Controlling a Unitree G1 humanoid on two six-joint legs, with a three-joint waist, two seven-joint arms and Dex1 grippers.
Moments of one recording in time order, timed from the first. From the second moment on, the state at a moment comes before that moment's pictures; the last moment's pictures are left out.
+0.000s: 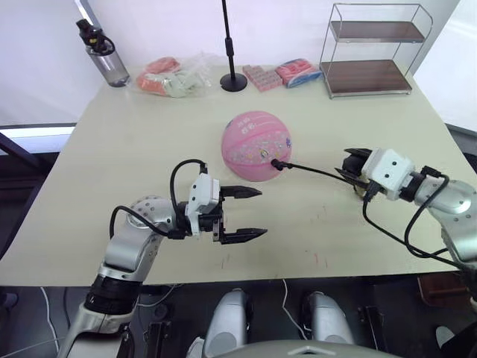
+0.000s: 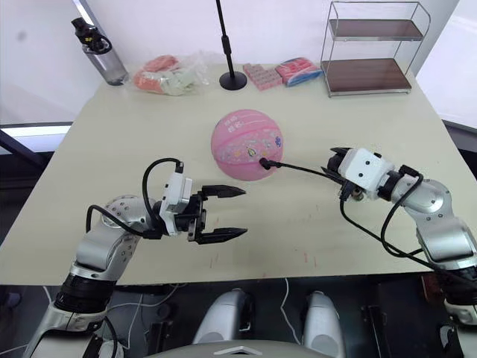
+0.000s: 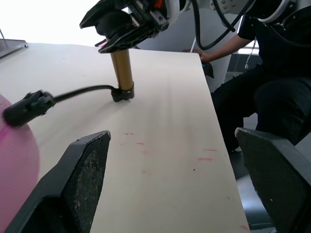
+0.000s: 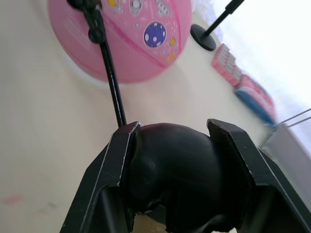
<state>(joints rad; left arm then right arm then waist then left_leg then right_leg) -0.26 0.60 -0.08 -0.21 -0.47 0.26 -1.23 -0.30 -0.78 0.08 -0.15 0.01 0.00 0.70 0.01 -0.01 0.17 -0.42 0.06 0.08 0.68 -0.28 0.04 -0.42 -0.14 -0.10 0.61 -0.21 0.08</state>
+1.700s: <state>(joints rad) -0.60 0.44 -0.01 -0.12 -0.29 0.50 -0.53 0.15 -0.63 -0.21 -0.43 0.77 0.14 0.82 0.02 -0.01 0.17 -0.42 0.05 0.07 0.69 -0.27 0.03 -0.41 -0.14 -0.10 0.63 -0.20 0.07</state>
